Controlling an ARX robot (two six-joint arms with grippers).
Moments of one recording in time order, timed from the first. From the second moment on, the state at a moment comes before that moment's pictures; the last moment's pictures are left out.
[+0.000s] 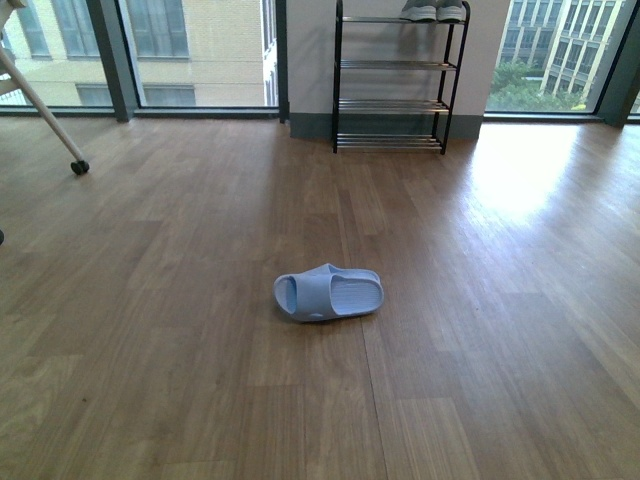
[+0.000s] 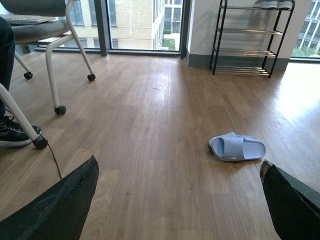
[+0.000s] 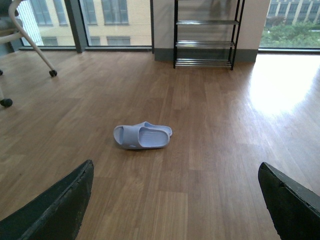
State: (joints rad) left arm 0.00 0.02 0.01 0.00 0.00 -0.01; right arm 0.00 0.00 0.02 0.00 0.00 0.00
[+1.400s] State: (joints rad) left arm 0.00 0.02 0.01 0.00 0.00 -0.01; right arm 0.00 0.00 0.02 0.00 0.00 0.00
